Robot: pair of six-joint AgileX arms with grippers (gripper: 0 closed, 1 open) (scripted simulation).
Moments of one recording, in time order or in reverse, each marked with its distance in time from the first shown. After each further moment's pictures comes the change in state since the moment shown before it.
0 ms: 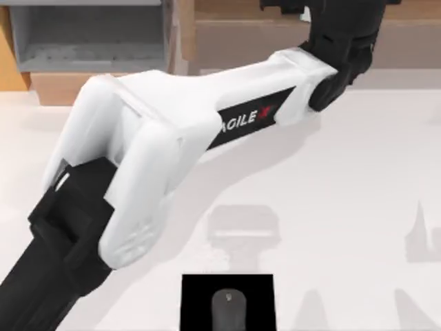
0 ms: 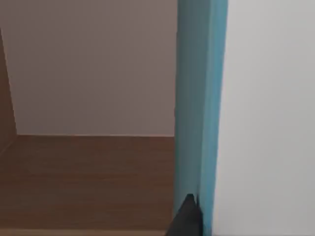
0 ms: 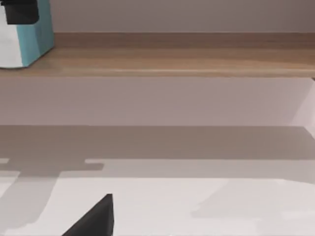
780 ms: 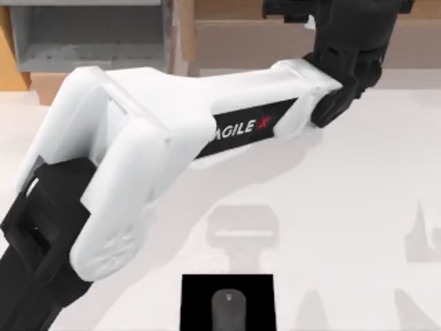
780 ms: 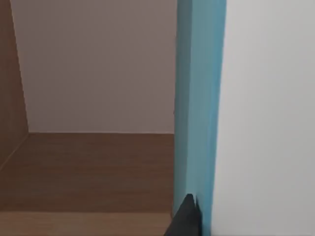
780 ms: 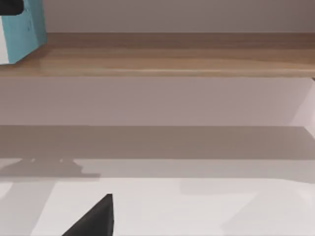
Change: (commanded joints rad) left arm -0.041 -0.127 -0.190 0.066 -0.043 0.007; right arm 0.000 0.000 0.000 0.000 0.000 0.000
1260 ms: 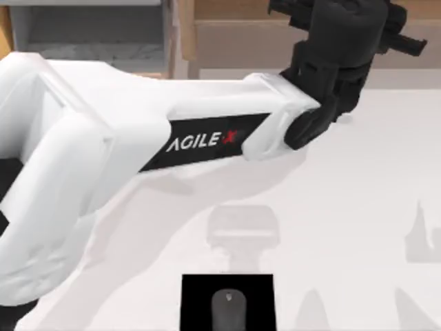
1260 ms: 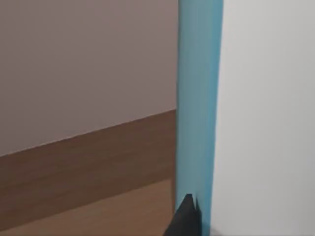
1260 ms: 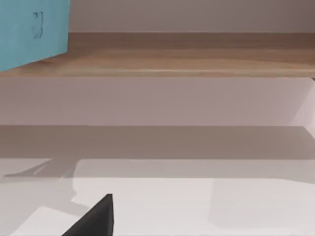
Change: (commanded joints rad) left arm -0.031 -0.234 -0.324 0.038 0.274 0.130; right arm 0.000 0.000 0.000 0.000 0.000 0.000
